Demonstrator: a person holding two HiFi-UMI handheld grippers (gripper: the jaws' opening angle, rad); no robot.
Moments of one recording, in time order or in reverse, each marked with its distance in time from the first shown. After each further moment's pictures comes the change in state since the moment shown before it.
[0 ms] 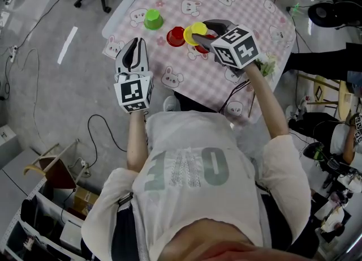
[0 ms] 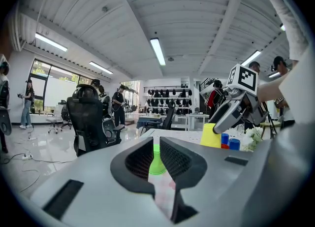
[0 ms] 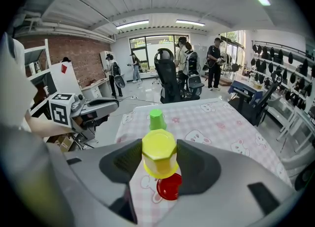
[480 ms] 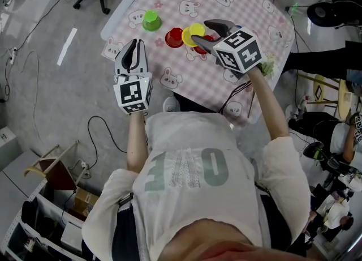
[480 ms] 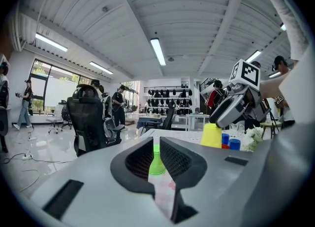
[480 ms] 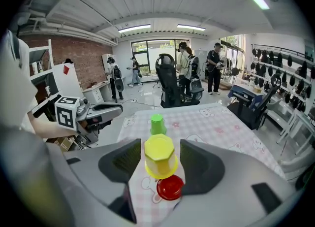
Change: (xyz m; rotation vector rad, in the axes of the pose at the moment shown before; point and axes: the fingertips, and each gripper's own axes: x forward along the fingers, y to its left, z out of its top) left arm 0.002 -0.002 0.000 -0.001 0.000 0.000; right arm -0.015 0.003 0.006 -0.011 -0.043 0.003
